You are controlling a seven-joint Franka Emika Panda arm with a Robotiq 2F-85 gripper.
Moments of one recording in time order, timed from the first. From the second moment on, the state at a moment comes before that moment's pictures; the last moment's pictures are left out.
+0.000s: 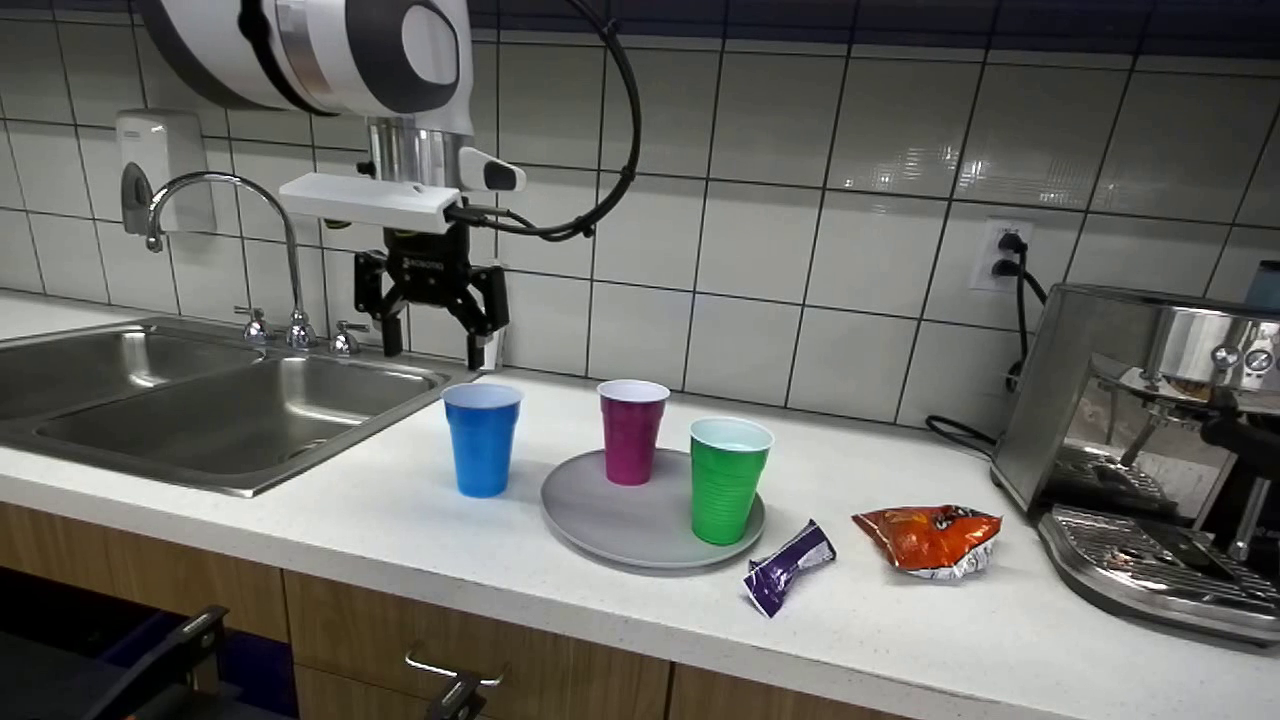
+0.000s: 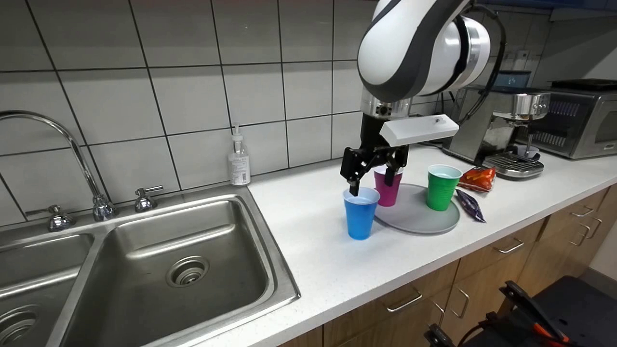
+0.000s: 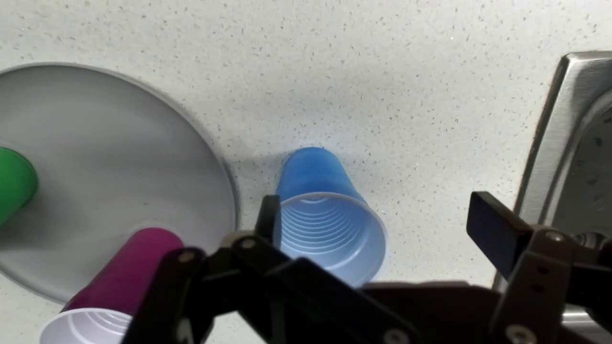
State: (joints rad) arm 0.06 -0.13 0.04 -2.63 0.01 2.58 0.01
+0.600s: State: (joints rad) arm 0.07 -0.05 0.05 -2.57 0.01 2.58 0.02
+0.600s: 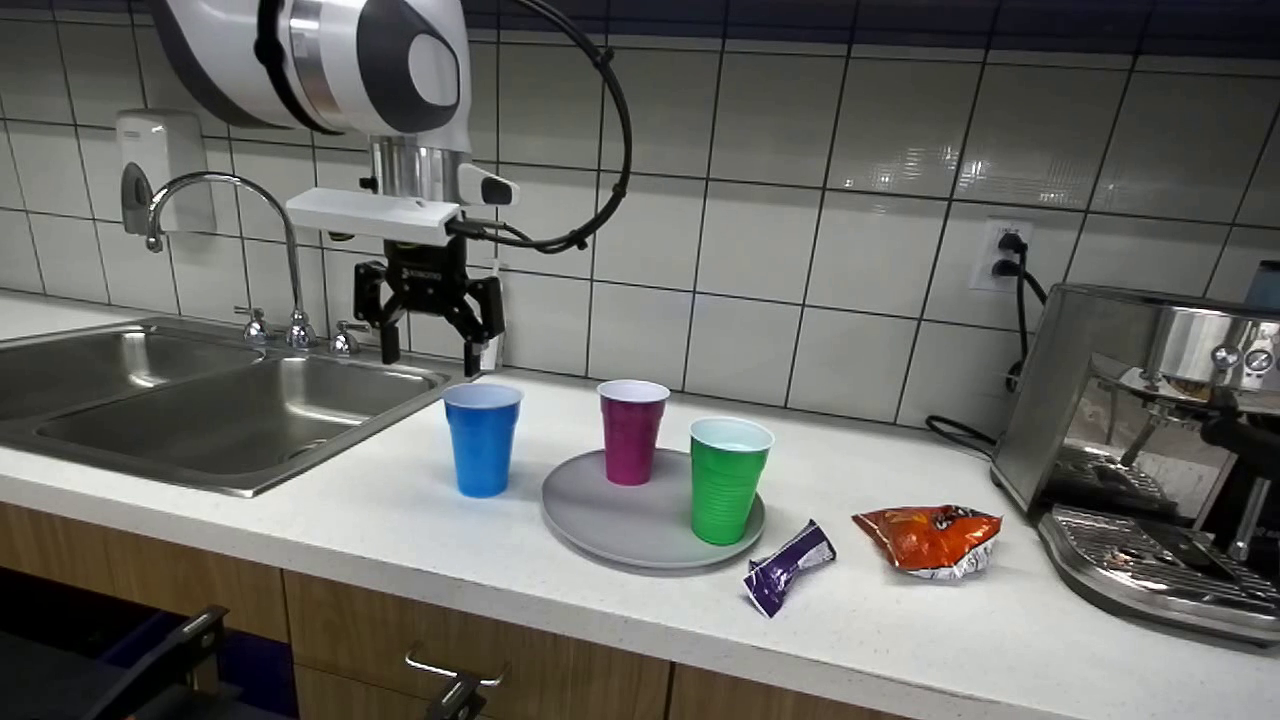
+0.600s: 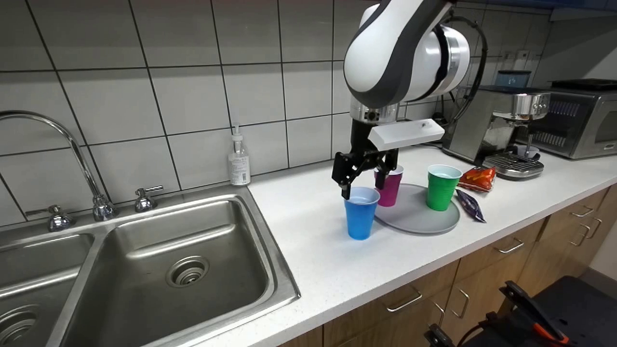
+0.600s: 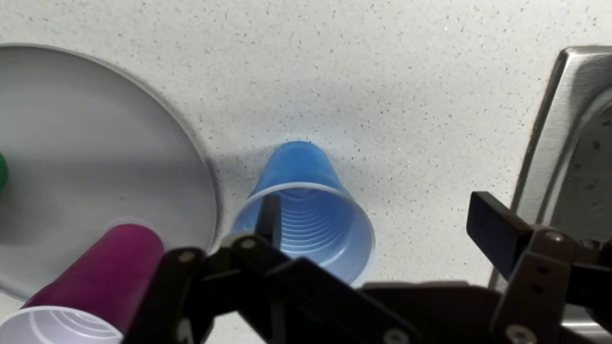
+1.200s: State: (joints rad) arm 0.07 0.02 0.06 -2.52 0.00 2.58 0.02
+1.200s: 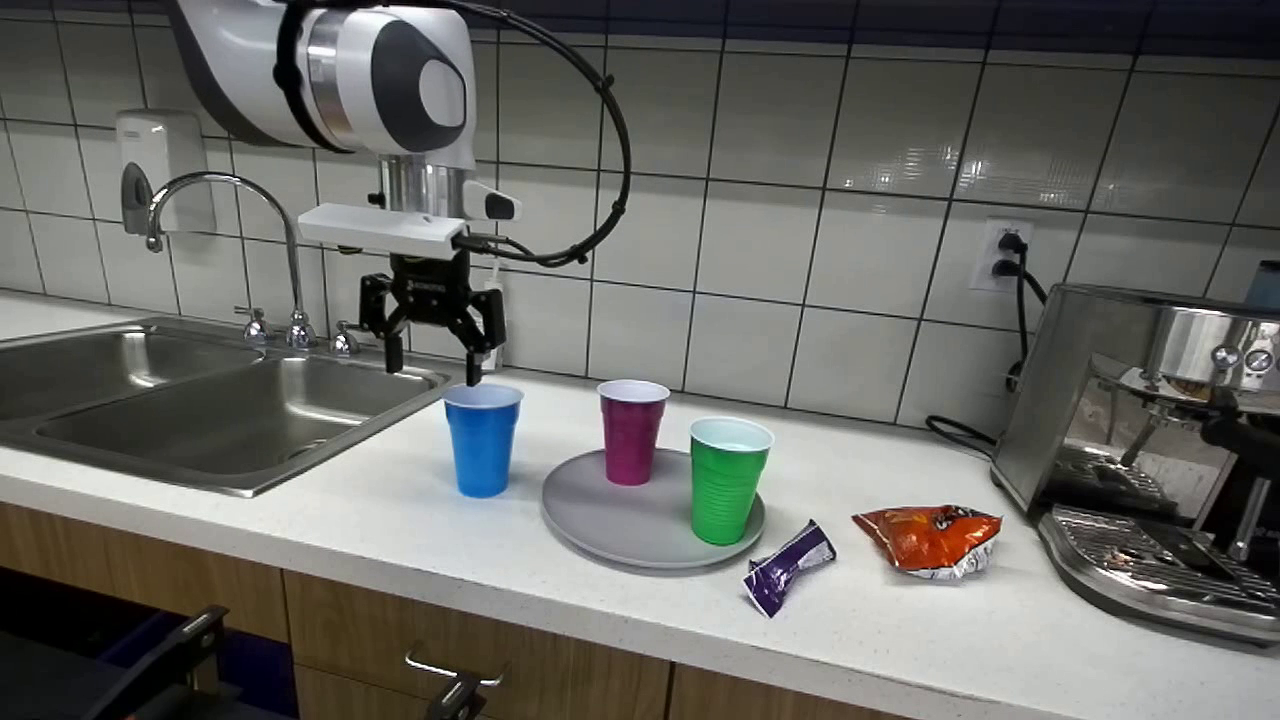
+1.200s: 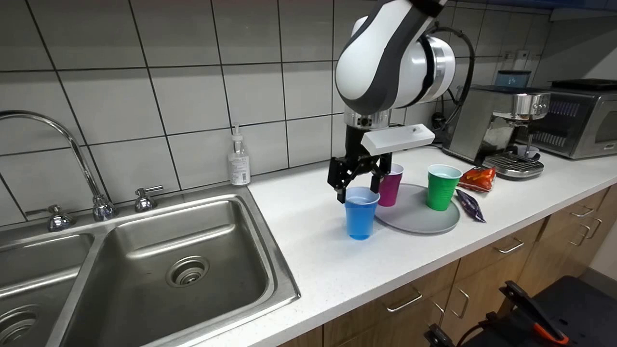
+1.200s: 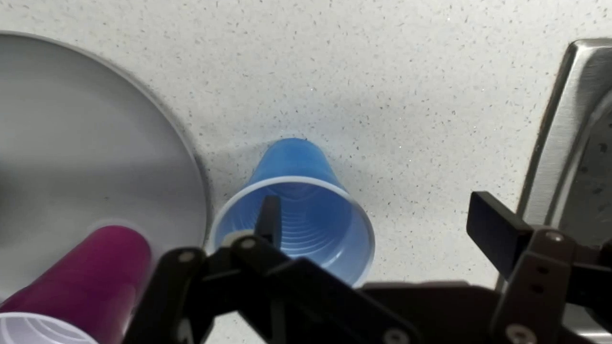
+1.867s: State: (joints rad) arm 0.07 0.08 0.06 -2.48 0.00 2.58 0.02
